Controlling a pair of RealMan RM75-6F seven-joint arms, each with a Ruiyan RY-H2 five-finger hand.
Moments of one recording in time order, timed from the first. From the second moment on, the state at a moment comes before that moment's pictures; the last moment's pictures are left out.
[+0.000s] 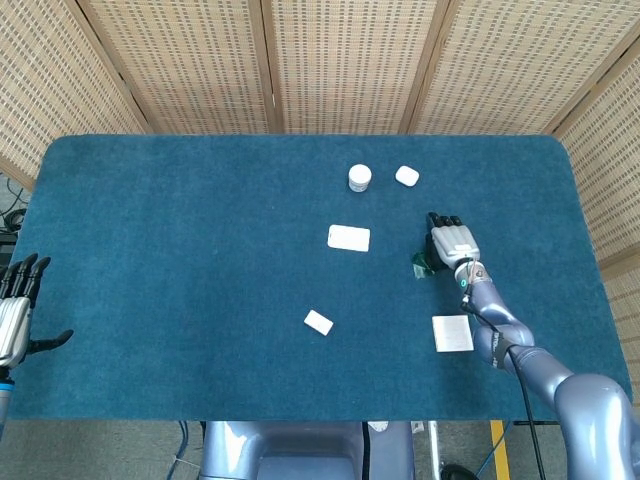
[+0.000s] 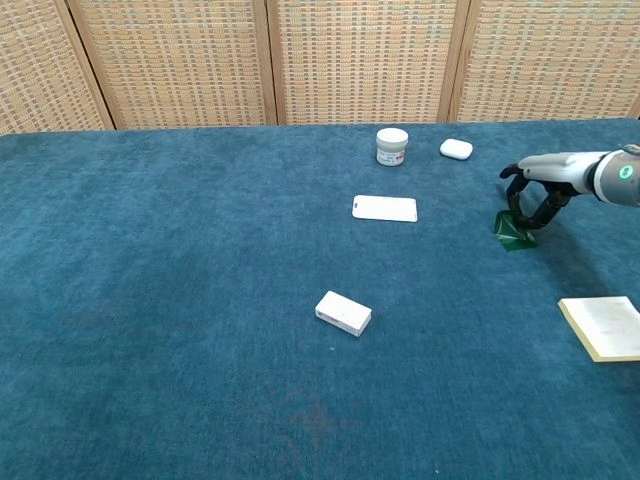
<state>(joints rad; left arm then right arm) -0.17 -1.10 -0.10 -1.70 1.26 1.35 0.18 0.87 -1.68 0.20 -0.72 -1.06 0.47 -0.03</state>
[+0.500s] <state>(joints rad) -0.15 -1.06 -0.07 -1.72 1.34 1.37 0.12 0.56 -1.31 0.06 -1.32 -1.45 1.09 0.12</state>
